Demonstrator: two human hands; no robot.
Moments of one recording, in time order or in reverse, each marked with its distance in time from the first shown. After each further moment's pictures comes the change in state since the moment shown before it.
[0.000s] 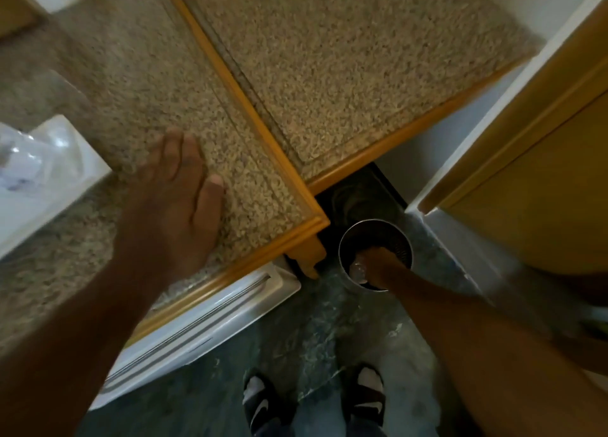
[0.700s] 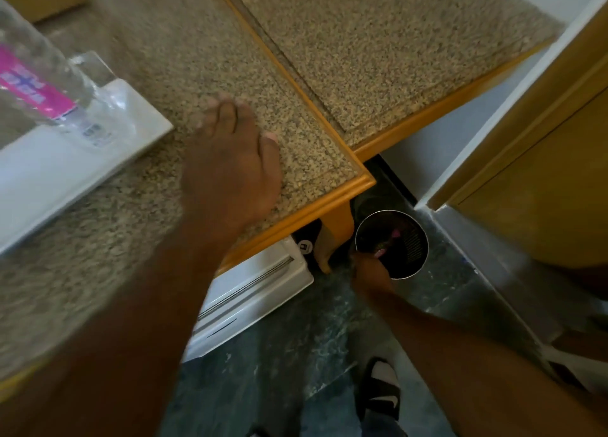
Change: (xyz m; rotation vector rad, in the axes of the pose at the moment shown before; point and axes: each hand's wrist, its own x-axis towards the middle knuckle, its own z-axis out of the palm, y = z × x) left_hand -0.008 -0.003 -0.006 -0.022 0.078 0.011; right_hand -0.032 -0.105 0.019 0.648 0.344 0.254
